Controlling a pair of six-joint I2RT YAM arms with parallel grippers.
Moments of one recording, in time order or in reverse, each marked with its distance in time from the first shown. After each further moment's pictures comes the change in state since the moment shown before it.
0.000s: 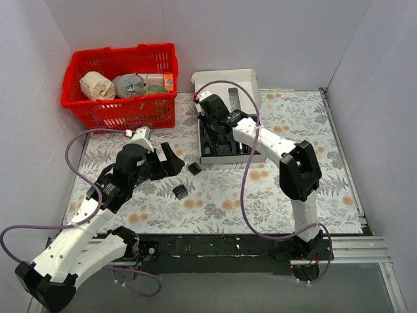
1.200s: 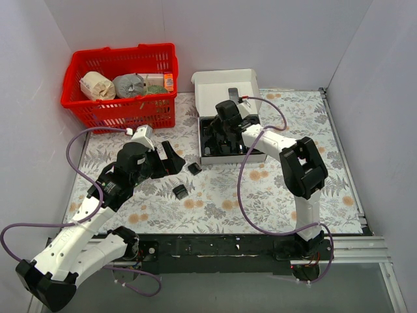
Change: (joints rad) left arm 0.000 0.017 0.008 0.013 0.007 0.005; right arm -0.113 0.028 -0.276 0.393 0.089 1.067
